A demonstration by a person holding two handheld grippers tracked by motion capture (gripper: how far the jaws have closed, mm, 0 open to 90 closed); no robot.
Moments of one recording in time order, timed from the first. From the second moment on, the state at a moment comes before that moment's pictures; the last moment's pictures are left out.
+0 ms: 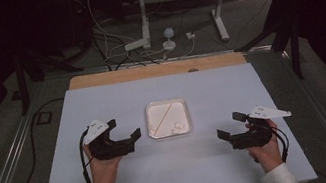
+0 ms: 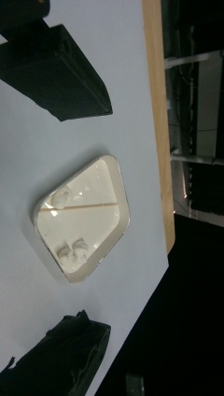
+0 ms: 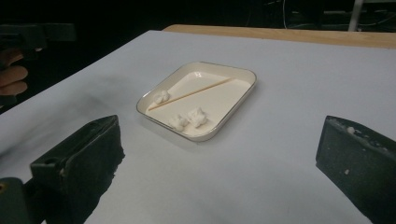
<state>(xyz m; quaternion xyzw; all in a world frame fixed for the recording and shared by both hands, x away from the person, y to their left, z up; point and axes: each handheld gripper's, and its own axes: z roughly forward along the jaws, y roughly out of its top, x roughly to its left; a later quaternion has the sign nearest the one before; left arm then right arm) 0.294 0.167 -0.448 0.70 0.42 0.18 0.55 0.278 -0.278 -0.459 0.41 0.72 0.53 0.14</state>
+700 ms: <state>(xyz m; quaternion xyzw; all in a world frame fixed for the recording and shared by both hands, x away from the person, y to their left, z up) 0.269 0.206 -0.464 0.69 0.42 0.23 0.55 0.276 -0.284 -0.463 0.40 0.73 0.53 0.16</state>
